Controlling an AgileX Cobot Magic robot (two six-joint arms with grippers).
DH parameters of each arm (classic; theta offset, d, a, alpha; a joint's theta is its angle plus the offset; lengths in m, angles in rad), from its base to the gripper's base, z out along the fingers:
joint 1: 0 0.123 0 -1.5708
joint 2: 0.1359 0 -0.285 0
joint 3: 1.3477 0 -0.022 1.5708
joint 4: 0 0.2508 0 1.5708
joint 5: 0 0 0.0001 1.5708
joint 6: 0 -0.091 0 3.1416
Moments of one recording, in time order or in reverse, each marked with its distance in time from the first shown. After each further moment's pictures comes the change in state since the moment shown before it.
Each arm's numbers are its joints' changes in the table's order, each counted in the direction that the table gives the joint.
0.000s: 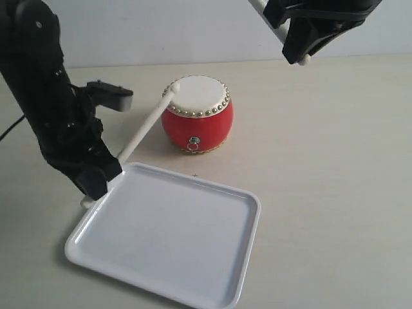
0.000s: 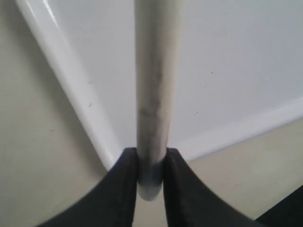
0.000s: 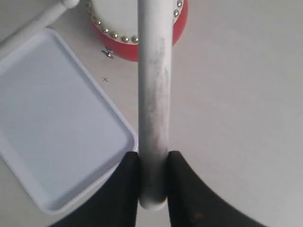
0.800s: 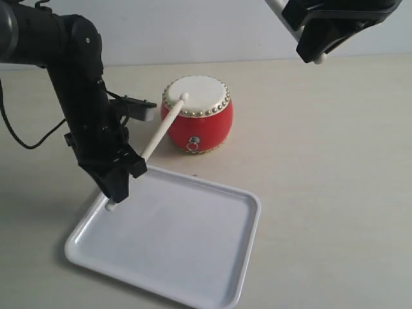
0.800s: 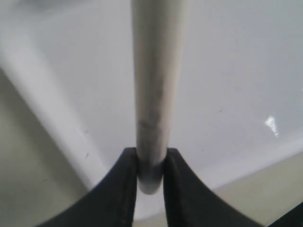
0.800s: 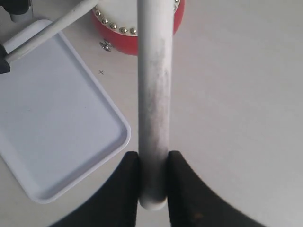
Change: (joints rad) left arm -0.001 0.237 -0.178 -0.035 -0.065 -0.021; right arm 0.000 -0.087 0.051 -0.024 0.002 0.027
